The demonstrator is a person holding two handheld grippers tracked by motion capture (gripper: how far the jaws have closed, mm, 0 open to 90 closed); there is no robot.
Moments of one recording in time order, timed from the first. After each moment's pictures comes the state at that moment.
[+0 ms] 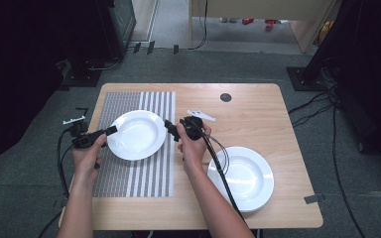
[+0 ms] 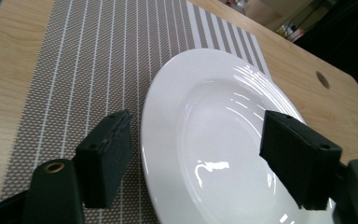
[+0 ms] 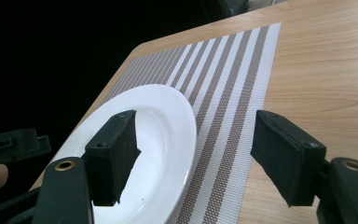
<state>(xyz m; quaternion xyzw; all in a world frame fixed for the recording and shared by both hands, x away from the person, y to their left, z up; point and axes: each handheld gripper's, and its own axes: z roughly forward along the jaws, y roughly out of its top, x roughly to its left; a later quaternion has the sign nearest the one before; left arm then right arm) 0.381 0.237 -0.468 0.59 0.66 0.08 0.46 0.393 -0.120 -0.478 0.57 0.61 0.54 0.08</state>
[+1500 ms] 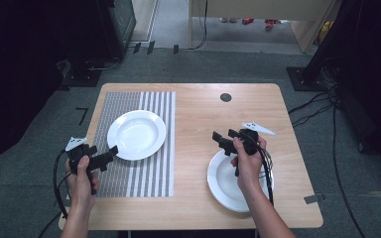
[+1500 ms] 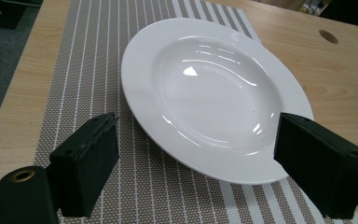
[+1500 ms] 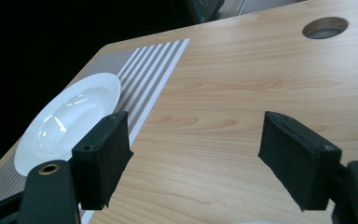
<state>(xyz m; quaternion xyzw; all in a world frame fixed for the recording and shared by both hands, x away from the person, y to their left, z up) 0.291 0.206 -0.447 0.65 0.61 0.19 0.42 0.320 -0.268 -0.449 0.57 0.63 0.52 0.12</state>
